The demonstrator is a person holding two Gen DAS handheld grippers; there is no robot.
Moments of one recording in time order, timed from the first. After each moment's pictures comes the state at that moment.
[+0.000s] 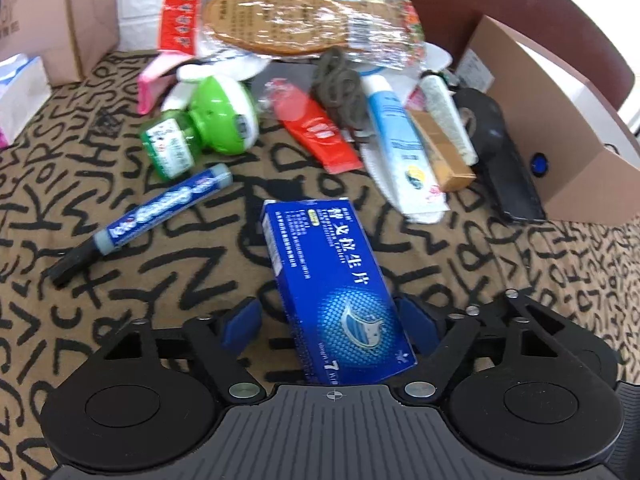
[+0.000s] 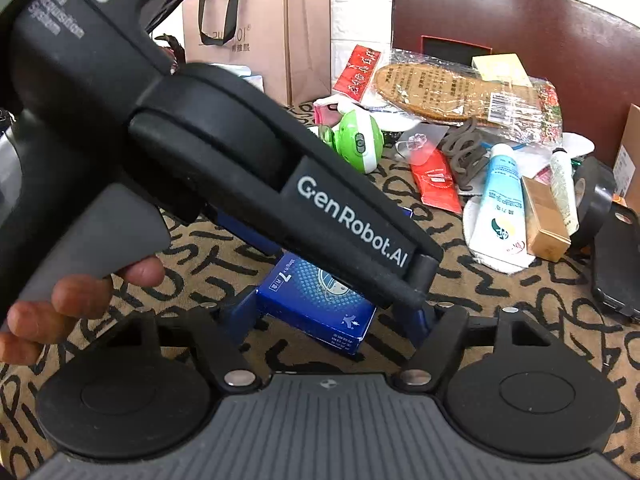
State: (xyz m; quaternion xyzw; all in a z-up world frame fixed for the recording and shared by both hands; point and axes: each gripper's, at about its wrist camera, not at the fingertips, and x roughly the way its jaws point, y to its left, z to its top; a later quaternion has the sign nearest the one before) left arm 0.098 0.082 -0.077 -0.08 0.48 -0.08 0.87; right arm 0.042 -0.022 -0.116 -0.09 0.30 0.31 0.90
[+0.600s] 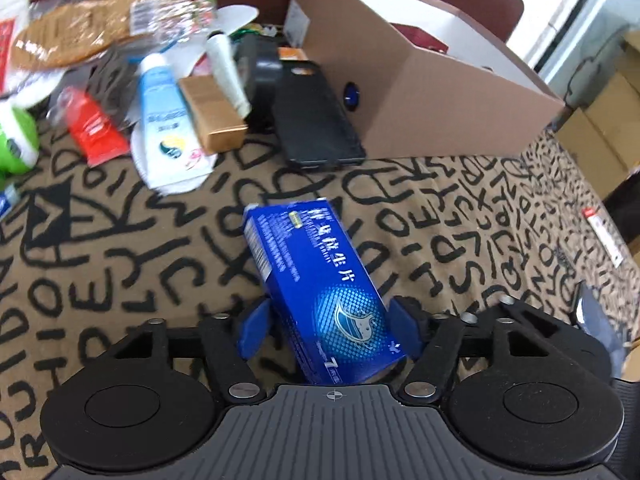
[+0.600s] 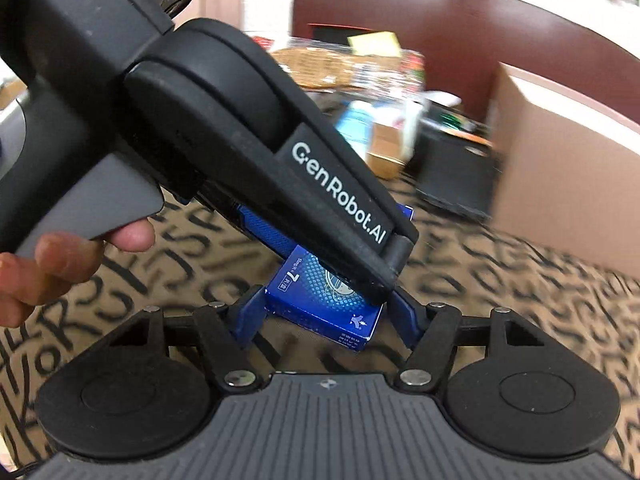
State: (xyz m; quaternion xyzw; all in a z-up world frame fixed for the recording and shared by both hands) left arm 0.082 -0.042 -0.074 -0.04 0.48 -0.22 0.85; right arm -0.008 -0.126 -0.109 -0.08 0.32 0.19 0.92
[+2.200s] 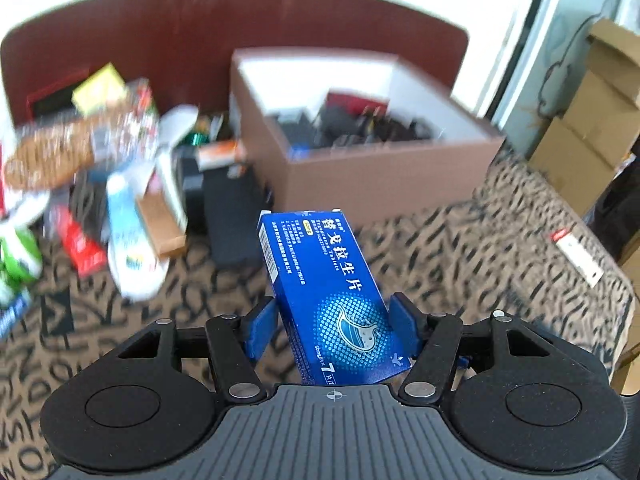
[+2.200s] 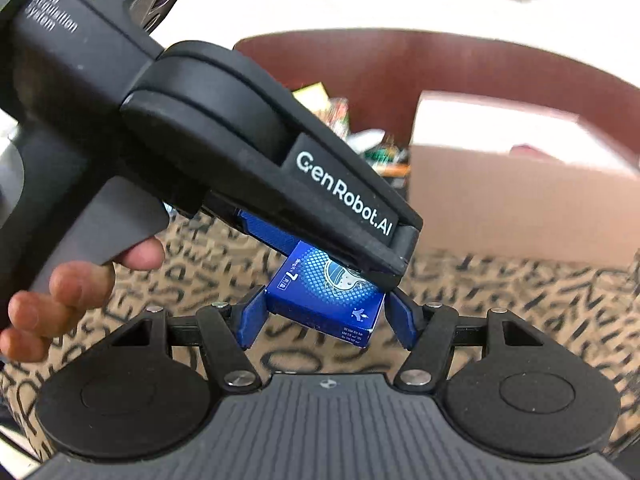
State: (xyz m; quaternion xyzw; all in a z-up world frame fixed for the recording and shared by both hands) left arm 0.060 -0.100 0.013 0.00 0.40 -0.23 0.89; right arm -0.026 -0.182 -0.059 -0.02 0.25 0.16 0.96
